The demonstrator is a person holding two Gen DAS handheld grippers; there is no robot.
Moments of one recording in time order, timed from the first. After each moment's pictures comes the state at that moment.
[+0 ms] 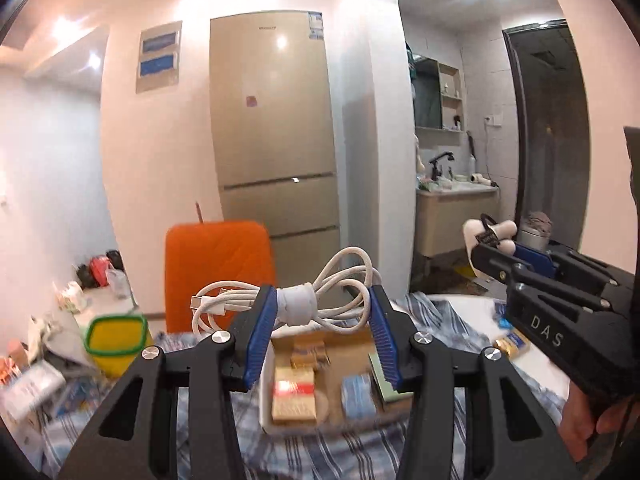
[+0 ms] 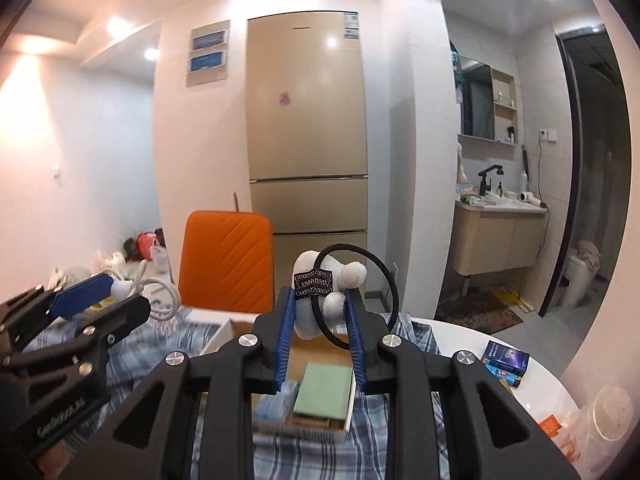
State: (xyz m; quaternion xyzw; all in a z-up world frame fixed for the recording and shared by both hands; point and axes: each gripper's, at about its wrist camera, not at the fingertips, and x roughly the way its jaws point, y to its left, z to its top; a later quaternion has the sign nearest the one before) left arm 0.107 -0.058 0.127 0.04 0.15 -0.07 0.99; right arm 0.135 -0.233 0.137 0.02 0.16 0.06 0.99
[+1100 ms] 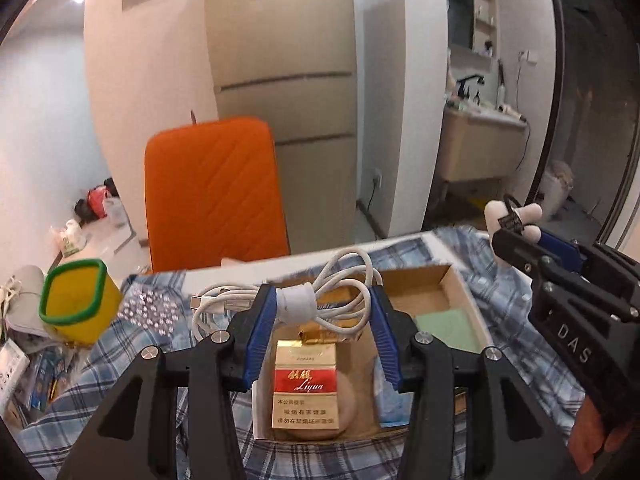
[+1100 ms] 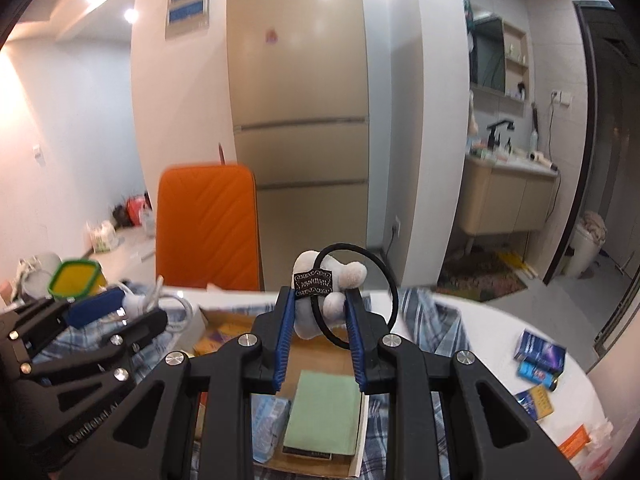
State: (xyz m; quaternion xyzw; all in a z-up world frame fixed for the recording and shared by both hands) left arm 0.240 -0.052 0.041 0.03 0.33 -0.04 0.94; right arm 0.275 -0.215 0.071 0.00 0.28 0.06 0.96
